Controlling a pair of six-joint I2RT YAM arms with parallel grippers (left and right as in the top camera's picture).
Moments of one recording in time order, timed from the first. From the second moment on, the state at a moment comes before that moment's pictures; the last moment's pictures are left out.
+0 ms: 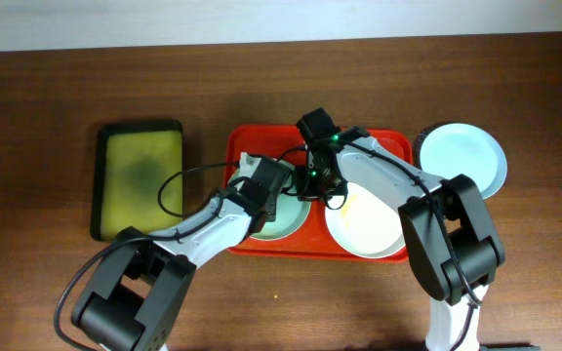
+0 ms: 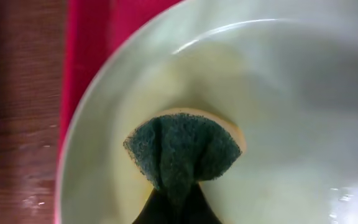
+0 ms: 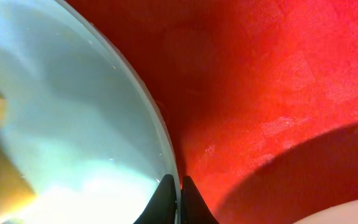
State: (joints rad) left arm -0.59 1.82 0.97 -0.34 -0.37 -0.45; right arm 0.46 2.05 1.40 -0.77 -0.20 0.40
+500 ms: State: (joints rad) left arm -0.45 1.86 0.98 -0.14 0.19 -0.33; right arm 0.46 2.05 1.40 -0.76 -0.20 0.40
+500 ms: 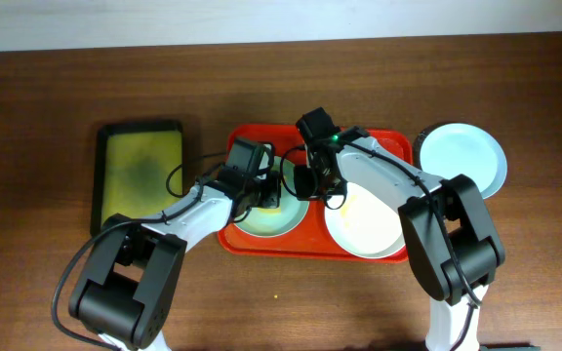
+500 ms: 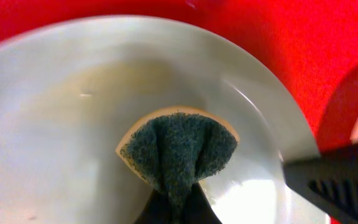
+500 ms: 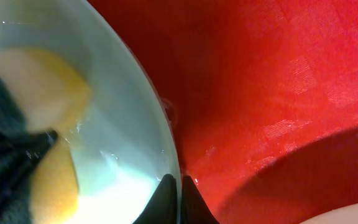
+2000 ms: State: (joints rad) left arm -0.49 1.84 1.05 -0.46 -0.27 -0.27; right arm 0.46 2.05 1.40 -0.76 -0.20 0.41
